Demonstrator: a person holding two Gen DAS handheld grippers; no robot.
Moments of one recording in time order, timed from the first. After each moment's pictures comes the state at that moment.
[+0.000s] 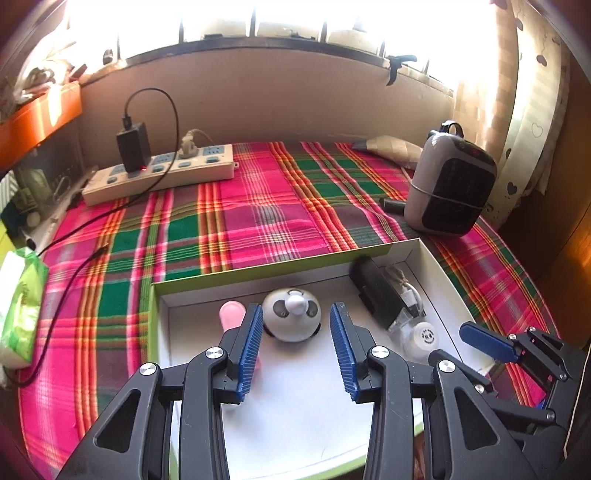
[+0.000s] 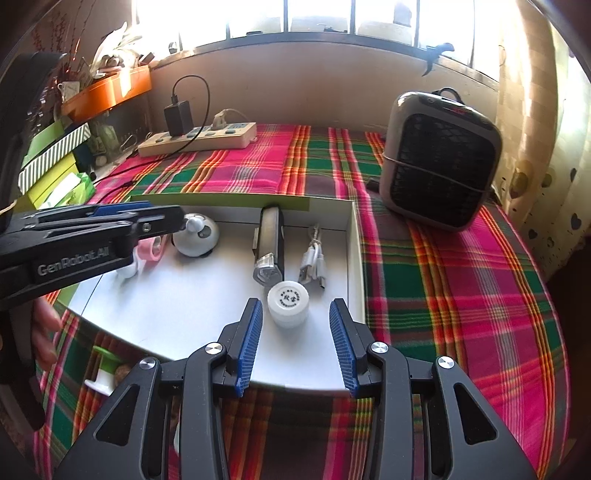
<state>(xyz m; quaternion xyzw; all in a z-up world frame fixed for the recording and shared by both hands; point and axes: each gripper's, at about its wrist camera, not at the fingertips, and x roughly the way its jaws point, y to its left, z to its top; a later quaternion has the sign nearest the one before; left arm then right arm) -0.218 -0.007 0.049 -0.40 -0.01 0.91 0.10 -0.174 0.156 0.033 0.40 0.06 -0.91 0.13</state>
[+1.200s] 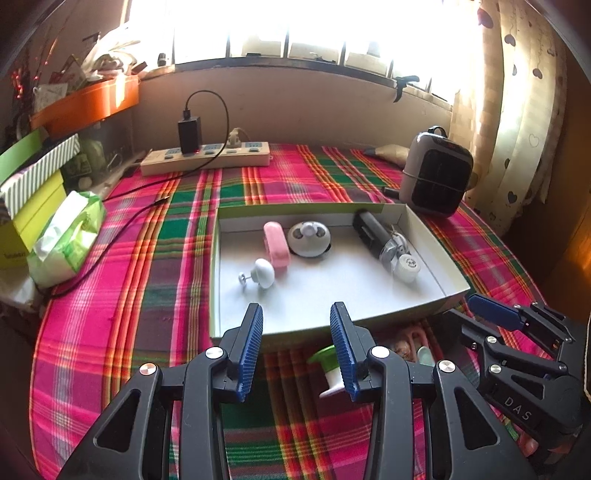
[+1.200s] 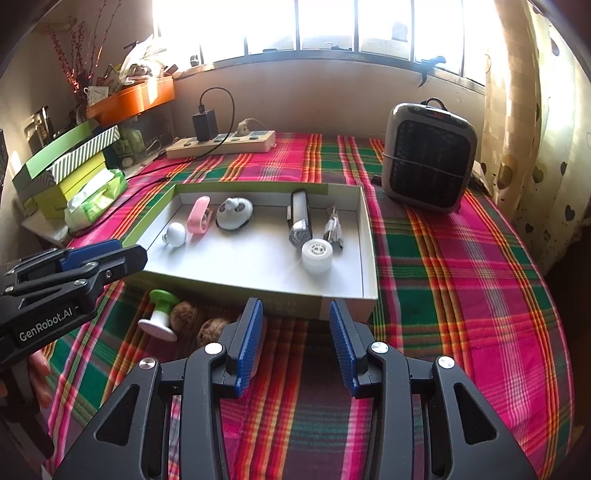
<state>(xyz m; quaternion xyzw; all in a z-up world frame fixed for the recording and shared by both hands) -0.114 -0.032 0.047 -0.37 -0.03 0.93 0.05 -0.109 0.154 0.041 0.38 0.05 -0.91 0.14</state>
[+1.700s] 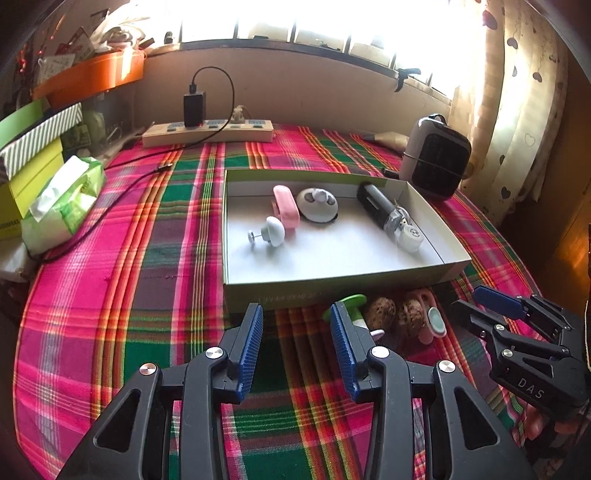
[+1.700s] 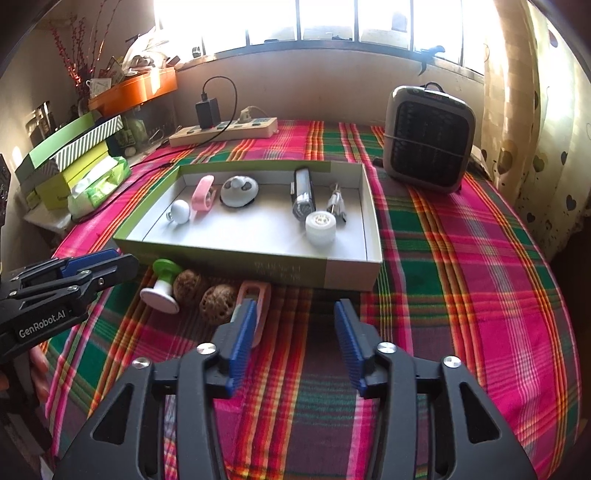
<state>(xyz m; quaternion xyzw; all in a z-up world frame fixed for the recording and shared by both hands) -0.098 -0.051 0.025 -0.39 -0.06 0.91 0.08 -0.095 0.157 0.029 0.39 0.04 -0.91 0.15</state>
